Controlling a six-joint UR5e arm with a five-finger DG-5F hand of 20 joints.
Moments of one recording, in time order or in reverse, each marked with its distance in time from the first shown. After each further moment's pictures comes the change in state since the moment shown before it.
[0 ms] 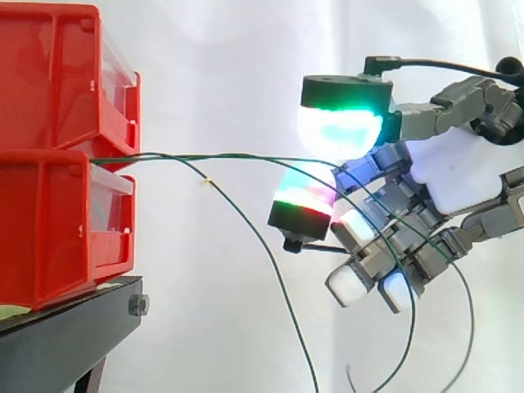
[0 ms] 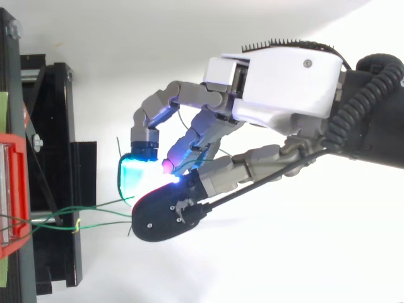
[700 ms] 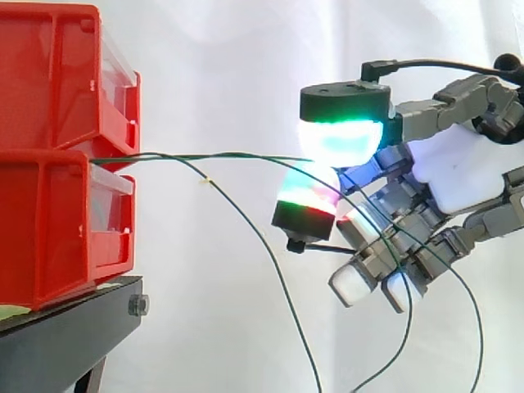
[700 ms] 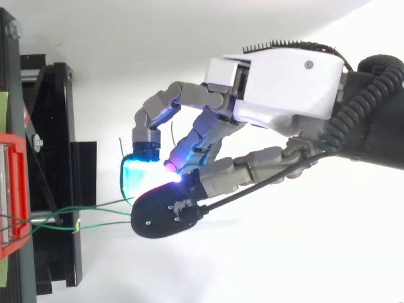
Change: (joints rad) arm 0.002 0.002 0.001 -0.009 0.004 0.000
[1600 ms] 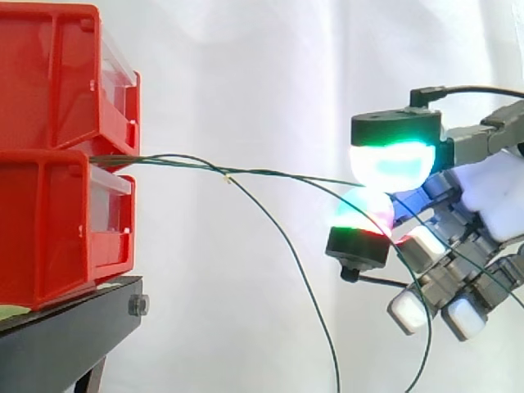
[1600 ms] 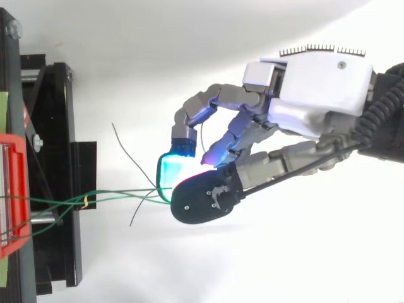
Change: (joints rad) arm 0.008 0.069 -0.155 0.037 0.005 0.145
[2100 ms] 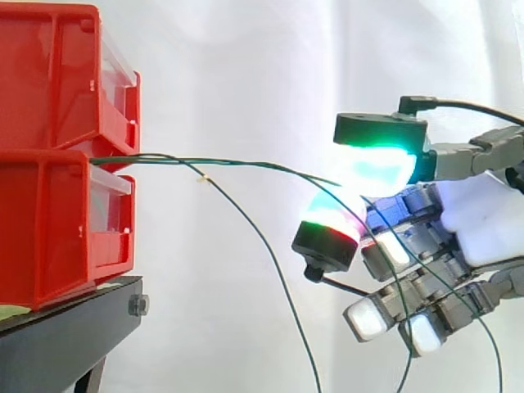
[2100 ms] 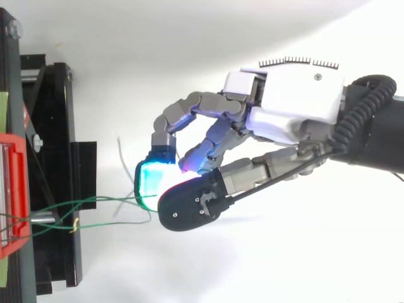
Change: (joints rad) arm 0.002 0.000 -0.120 0.284 -0.003 -0.023
